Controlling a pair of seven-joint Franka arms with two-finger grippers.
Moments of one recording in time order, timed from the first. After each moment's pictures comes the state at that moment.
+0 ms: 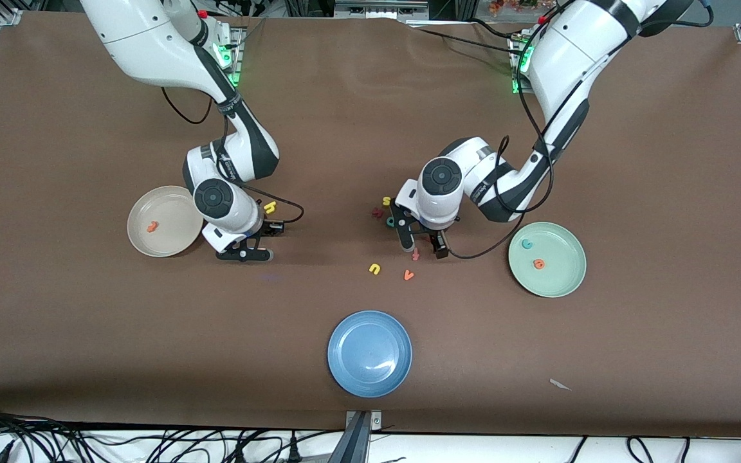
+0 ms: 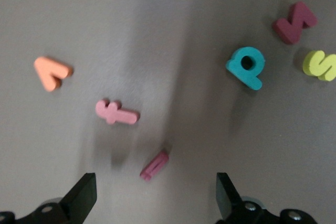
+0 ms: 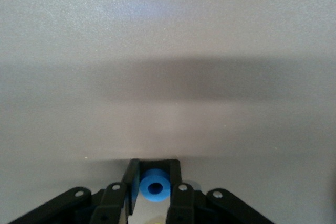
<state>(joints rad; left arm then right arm) -0.22 0.74 -0.43 -1.71 0.44 2.31 0.49 0.38 0.59 0.04 -1.90 0.02 2.37 0.42</state>
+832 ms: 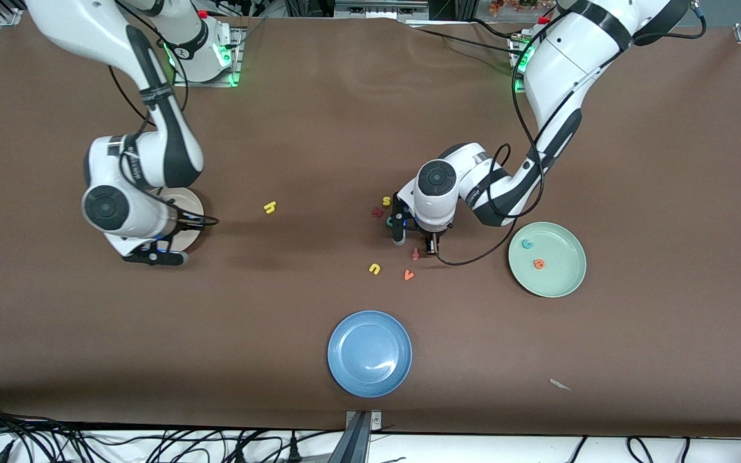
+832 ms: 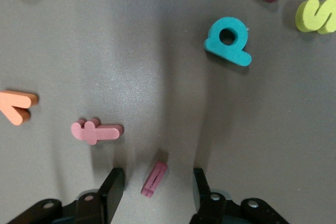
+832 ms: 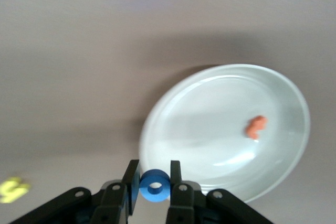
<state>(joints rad) -0.23 0.77 -0.43 -1.70 0.52 2.33 0.64 0.36 0.44 -0.24 -1.89 0.02 2.05 0.17</state>
